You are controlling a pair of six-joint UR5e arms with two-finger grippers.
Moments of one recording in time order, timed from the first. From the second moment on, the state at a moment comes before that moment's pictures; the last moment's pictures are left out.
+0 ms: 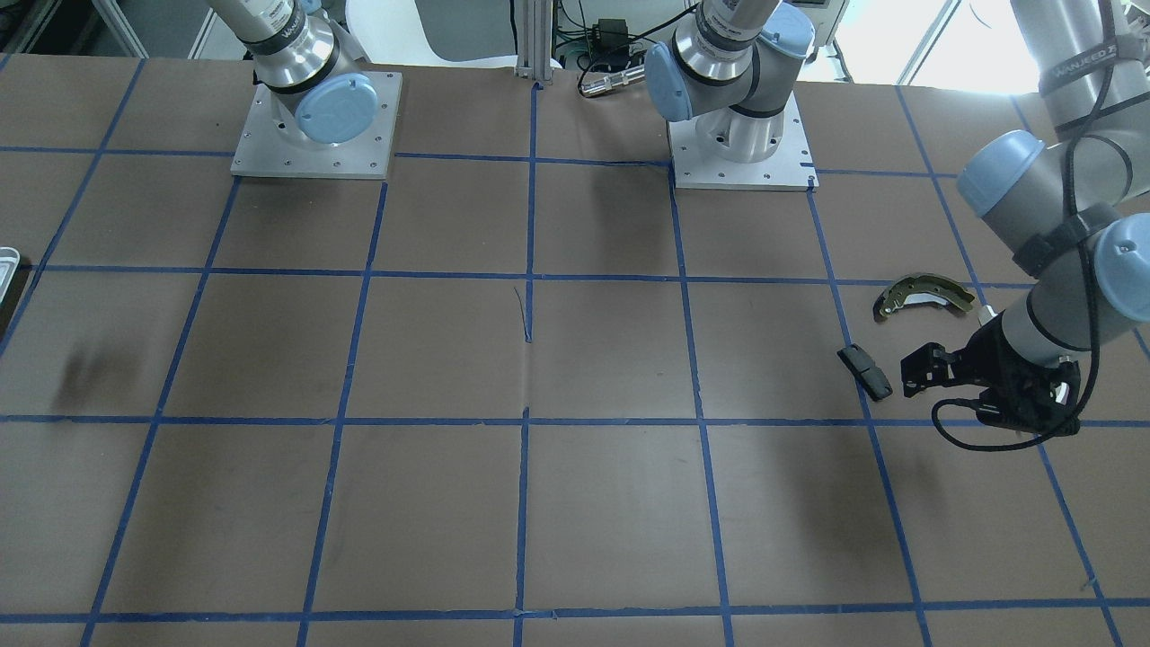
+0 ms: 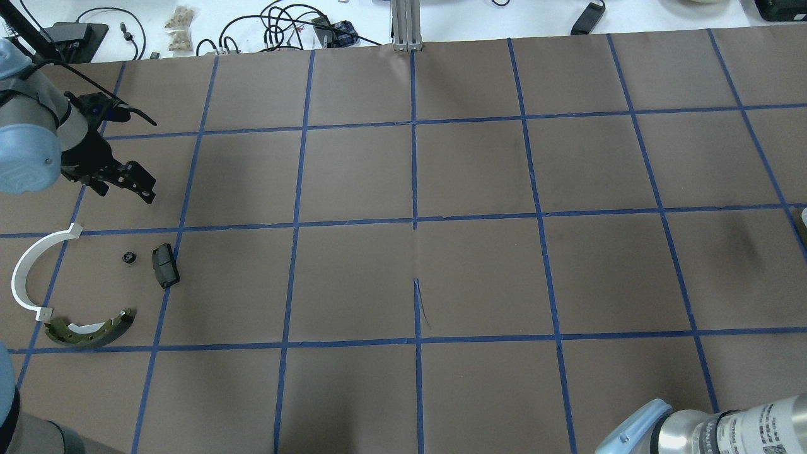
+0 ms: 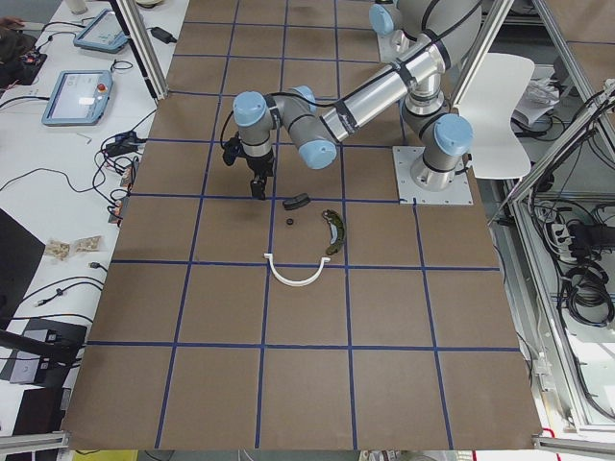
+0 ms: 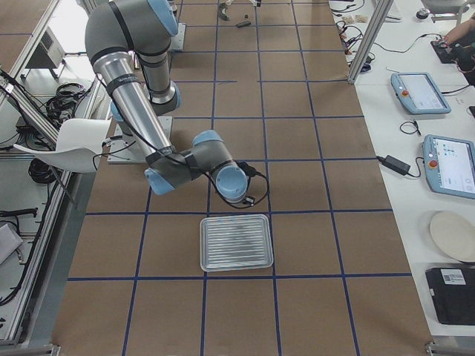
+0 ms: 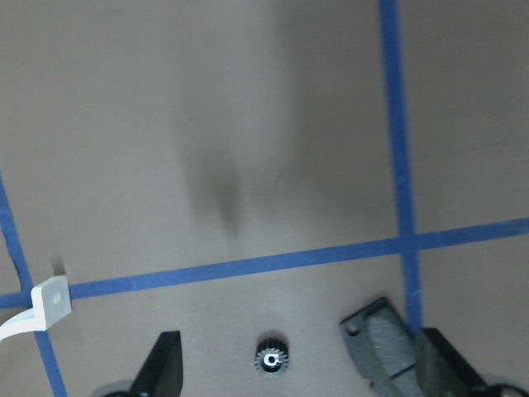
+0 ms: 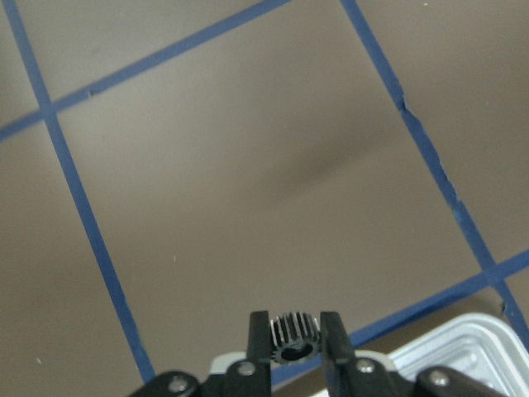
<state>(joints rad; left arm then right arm) -1.15 -1.88 -1.72 -1.15 1.62 0.61 0.62 -1.32 1.77 -1.81 -1.38 -2.07</state>
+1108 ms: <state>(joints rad) -1.46 -1.88 -1.66 -1.25 1.55 0.16 1.62 -1.39 1.83 -2.10 -1.37 -0.17</state>
